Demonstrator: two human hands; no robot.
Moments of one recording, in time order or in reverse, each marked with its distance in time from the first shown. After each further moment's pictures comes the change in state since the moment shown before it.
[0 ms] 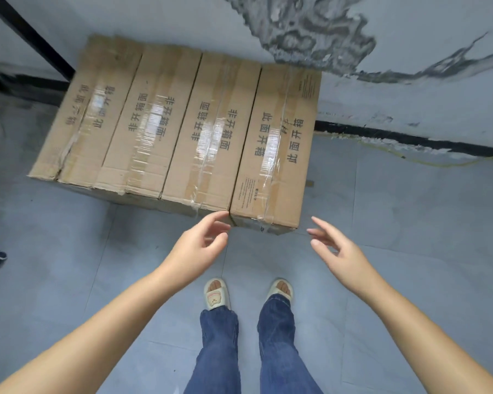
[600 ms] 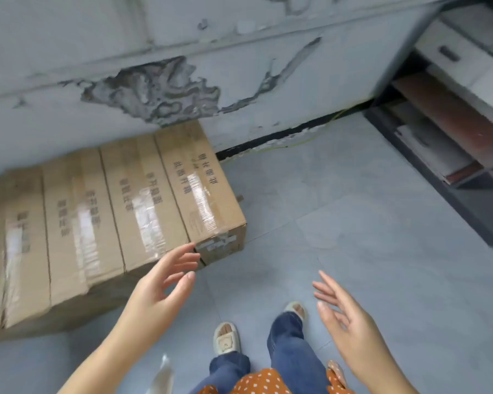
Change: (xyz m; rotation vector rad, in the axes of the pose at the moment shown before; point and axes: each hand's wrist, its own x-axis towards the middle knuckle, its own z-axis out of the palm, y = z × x) left_hand -0.123 0.033 -0.080 0.056 -0.346 0.528; right_hand -0.273 -0.031 0.152 0.327 0.732 0.014
